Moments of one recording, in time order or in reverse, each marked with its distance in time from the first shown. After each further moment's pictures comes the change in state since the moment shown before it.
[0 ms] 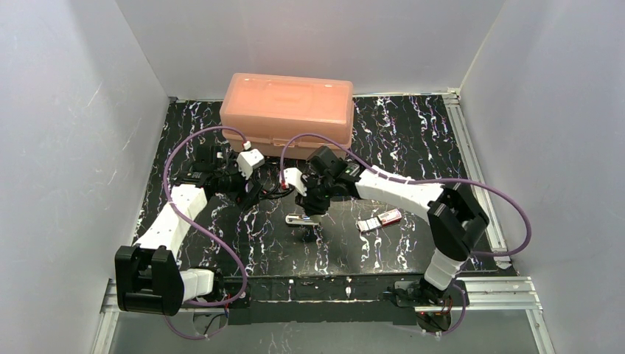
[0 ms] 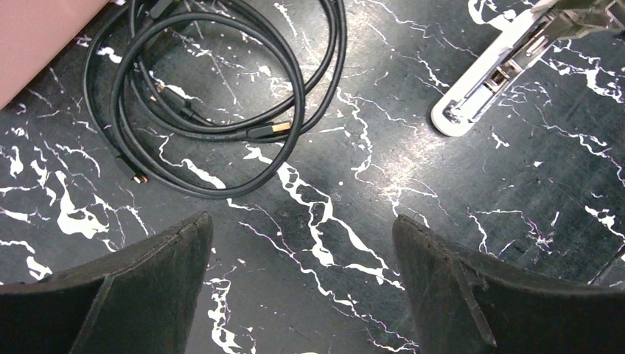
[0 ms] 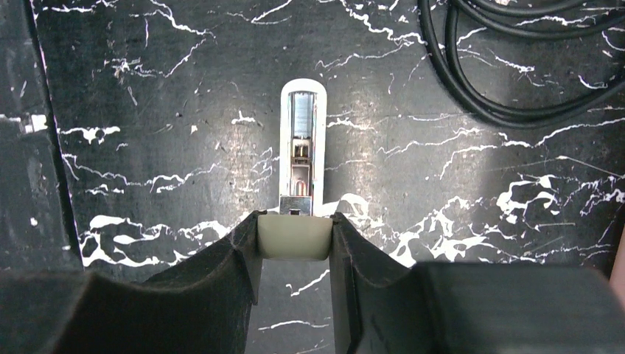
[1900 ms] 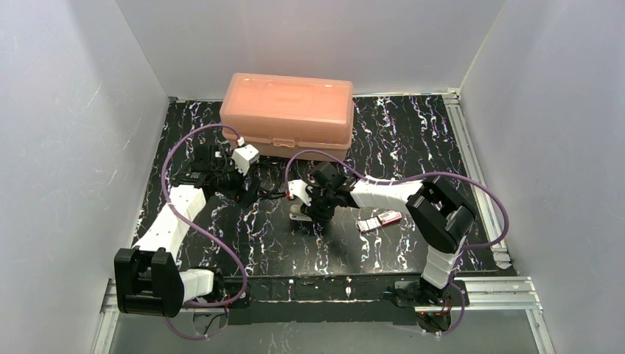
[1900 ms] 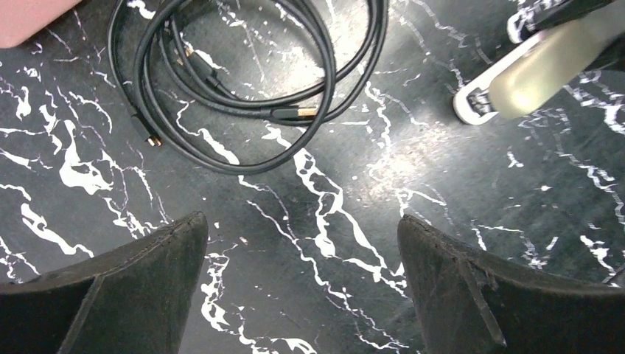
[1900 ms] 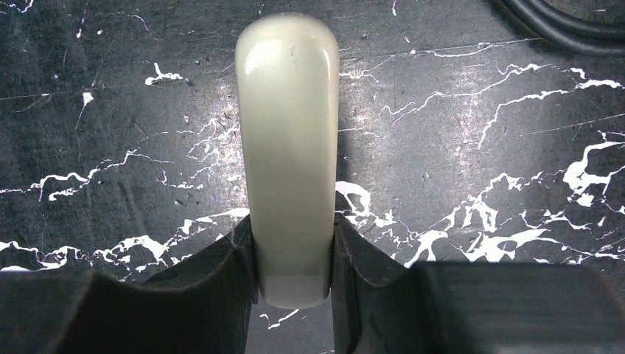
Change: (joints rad) left arm 0.009 -0.003 0.001 0.015 -0.104 -0.134; right arm -0.003 0.103 -0.156 0.209 0.097 0.019
